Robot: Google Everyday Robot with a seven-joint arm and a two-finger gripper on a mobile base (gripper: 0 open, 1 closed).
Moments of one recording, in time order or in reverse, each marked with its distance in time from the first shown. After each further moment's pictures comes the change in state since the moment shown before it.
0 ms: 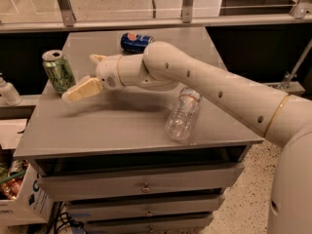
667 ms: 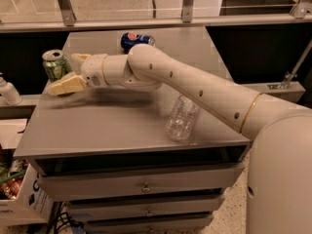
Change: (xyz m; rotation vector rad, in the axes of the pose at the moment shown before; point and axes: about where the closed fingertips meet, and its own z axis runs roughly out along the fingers) arm -0.014 -0.007 0.047 -0.006 -0.074 -0.019
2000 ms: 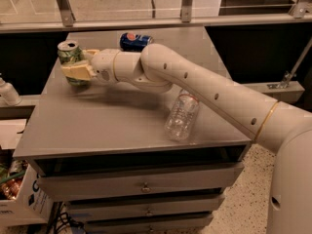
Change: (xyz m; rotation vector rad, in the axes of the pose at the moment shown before) arm -0.018 -0.017 -0.030 0.084 -0.075 0.038
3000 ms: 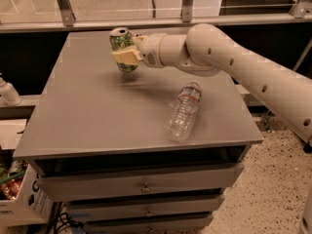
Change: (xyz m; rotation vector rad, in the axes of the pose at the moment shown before) arm 0.004 -0.087 -0.124 0.224 0.165 -0.013
